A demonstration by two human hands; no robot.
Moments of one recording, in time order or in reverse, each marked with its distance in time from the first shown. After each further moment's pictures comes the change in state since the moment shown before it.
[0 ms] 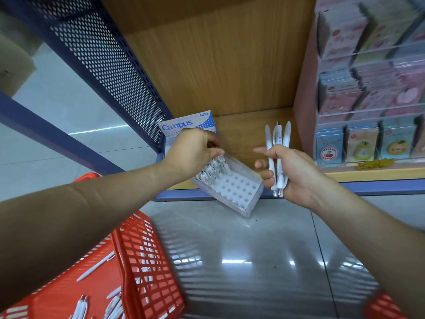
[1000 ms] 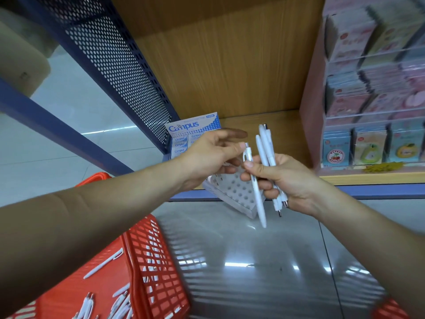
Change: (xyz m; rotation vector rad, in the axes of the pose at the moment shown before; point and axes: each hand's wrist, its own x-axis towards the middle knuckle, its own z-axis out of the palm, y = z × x) left_hand -0.022 0.035 -0.010 -0.882 -0.246 -0.304; right_hand -0.009 0.011 0.013 -0.229 -0.221 -0.054
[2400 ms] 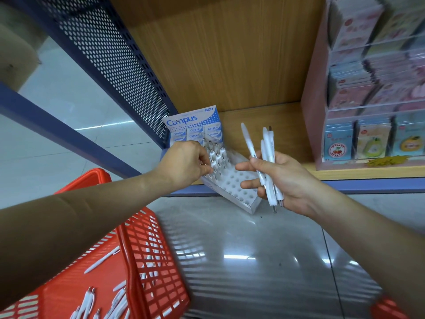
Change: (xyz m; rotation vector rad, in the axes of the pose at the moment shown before) left_hand 0.010 -0.044 -0.041 1.103 0.222 0.199; right_hand 0.002 0.010 0.000 0.091 0.091 0.028
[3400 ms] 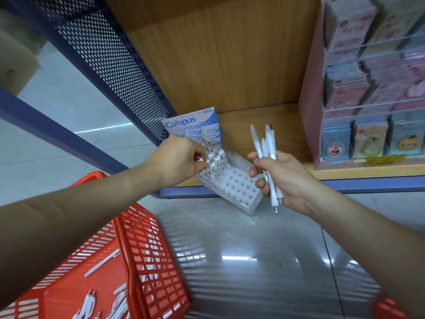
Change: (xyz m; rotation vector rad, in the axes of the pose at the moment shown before) left_hand -0.004 0.002 -0.024 0.123 0.018 0.129; right_hand 0.008 0.002 -0.004 -0.105 0.131 -0.025
